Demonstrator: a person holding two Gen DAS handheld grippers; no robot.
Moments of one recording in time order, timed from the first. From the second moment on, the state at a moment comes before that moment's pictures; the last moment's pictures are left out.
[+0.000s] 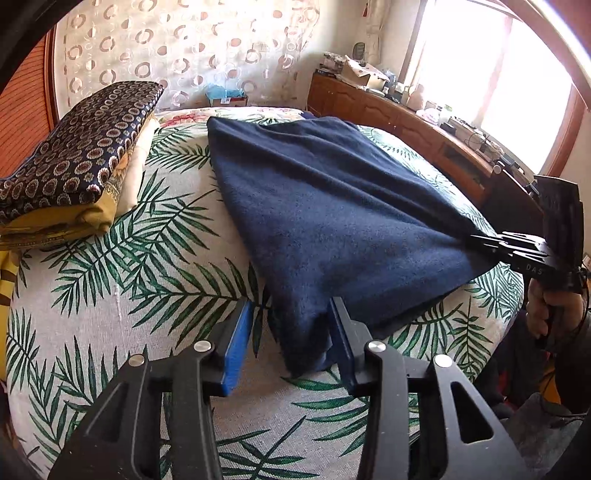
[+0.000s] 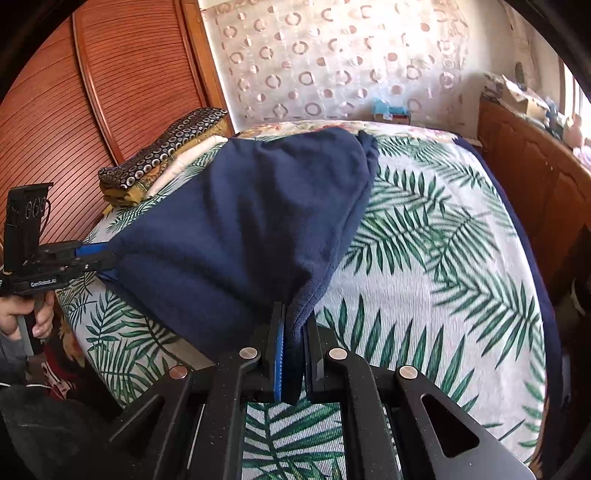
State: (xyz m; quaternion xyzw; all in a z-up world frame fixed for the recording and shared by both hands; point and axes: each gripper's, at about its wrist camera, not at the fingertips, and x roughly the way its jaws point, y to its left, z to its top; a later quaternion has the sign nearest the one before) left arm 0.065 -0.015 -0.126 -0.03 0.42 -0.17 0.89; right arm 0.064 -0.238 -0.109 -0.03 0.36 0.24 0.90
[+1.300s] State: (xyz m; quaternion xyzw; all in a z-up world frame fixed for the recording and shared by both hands) left arm 0.172 0.015 -0.027 -0.12 0.30 -0.18 0.93; right arm 0.163 -0.231 -0.016 0.00 0.26 0.28 0.92
